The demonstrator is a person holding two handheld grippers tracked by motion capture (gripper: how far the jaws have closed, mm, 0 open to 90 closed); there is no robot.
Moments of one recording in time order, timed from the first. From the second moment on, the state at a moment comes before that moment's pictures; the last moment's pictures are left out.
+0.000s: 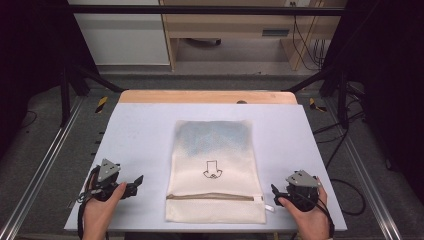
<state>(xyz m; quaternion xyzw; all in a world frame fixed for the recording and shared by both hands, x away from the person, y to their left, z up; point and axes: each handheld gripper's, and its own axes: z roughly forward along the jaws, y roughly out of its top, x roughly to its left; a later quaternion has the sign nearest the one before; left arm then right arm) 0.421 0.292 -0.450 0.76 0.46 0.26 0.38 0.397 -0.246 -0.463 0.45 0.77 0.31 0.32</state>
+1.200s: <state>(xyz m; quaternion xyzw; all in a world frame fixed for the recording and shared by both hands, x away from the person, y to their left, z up) 0.425 0.296 -0.459 0.76 0.48 0.26 0.36 0.429 -0.087 -0.407 0.21 0.93 0.26 0.18</state>
